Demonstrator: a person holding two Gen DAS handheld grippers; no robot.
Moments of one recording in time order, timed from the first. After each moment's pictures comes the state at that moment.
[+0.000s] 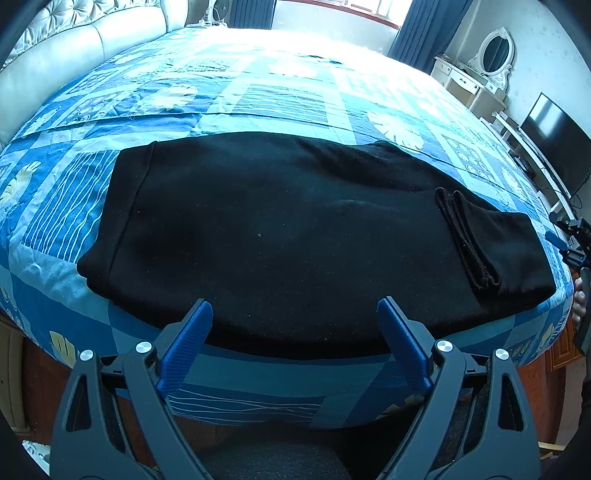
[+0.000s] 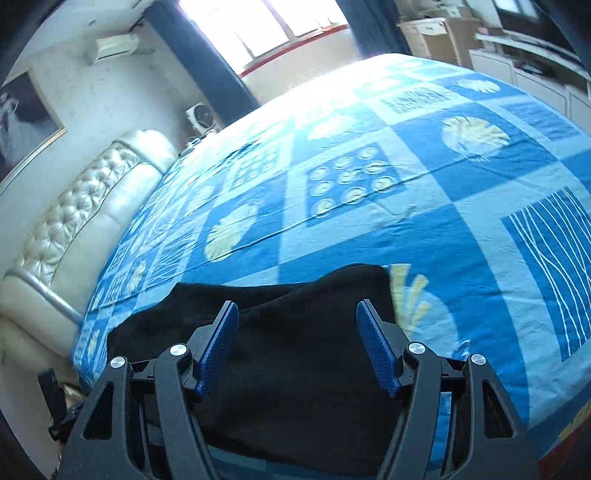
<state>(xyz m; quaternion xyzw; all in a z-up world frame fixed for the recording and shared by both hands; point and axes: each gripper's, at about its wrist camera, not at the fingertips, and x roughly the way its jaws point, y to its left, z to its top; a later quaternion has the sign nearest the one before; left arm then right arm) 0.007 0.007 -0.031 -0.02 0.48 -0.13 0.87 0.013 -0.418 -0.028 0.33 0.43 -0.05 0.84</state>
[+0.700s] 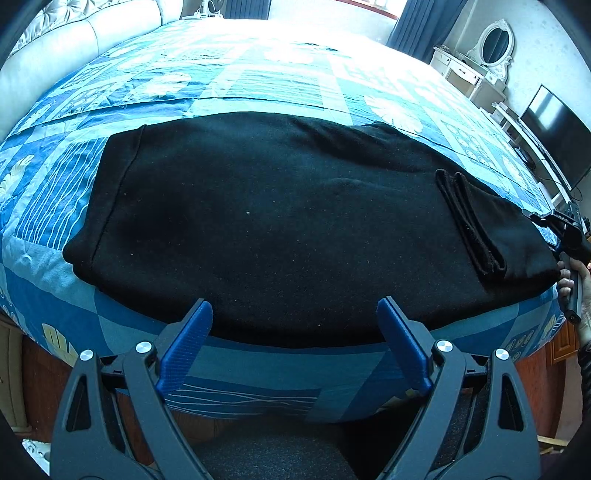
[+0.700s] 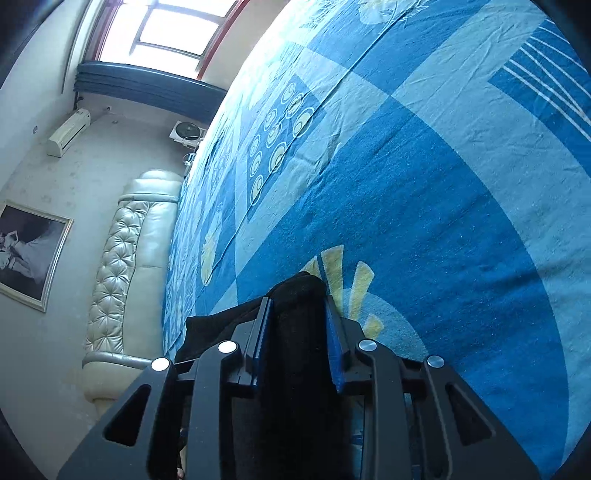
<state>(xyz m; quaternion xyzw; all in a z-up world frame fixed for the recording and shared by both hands) 0.002 -0.002 -0.044 -0.02 0.50 -0.13 0.86 0.037 -0.450 -0.113 0.53 0.42 0.05 0.73</state>
